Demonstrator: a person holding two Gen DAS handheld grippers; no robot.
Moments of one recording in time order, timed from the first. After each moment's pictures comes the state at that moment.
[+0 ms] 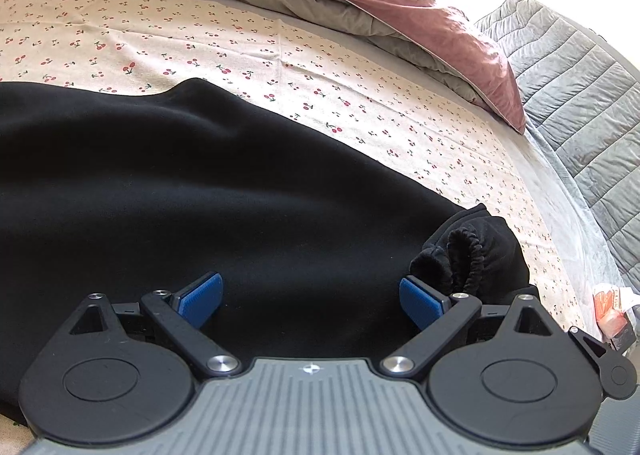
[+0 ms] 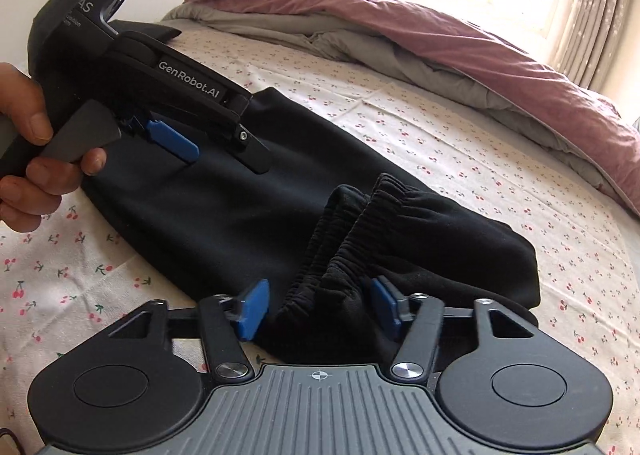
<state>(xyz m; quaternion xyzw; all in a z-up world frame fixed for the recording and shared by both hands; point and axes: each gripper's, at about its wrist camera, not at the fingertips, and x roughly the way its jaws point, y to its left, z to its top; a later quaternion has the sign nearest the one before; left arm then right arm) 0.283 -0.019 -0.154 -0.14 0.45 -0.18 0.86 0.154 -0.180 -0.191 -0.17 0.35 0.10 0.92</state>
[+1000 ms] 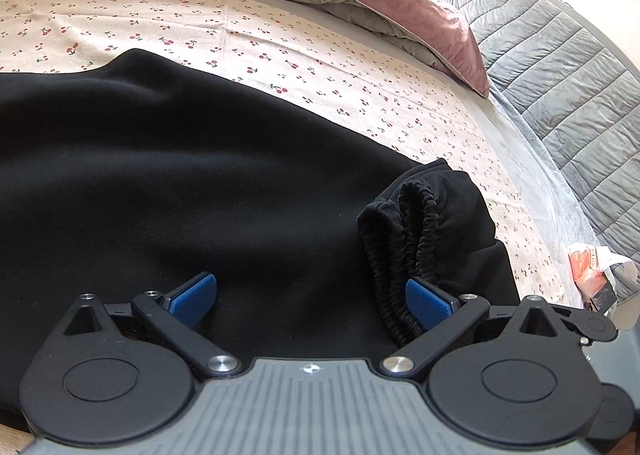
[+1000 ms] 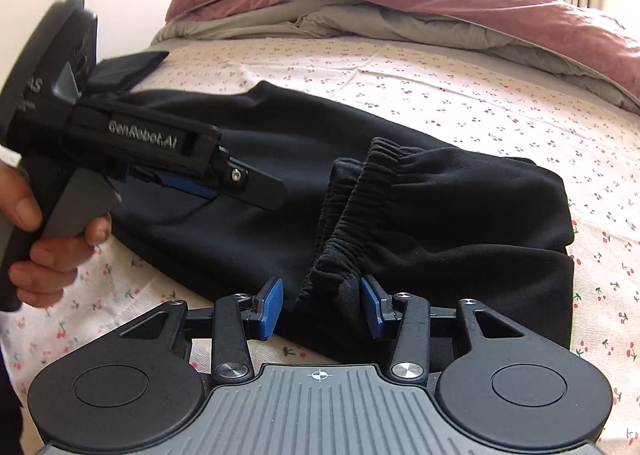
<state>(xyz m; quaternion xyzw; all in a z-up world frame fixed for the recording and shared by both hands) 0.273 -0.043 -0.161 -0.12 0.47 -0.24 0.84 0.167 -0.223 -0.184 0.01 0.38 0.13 0.92</state>
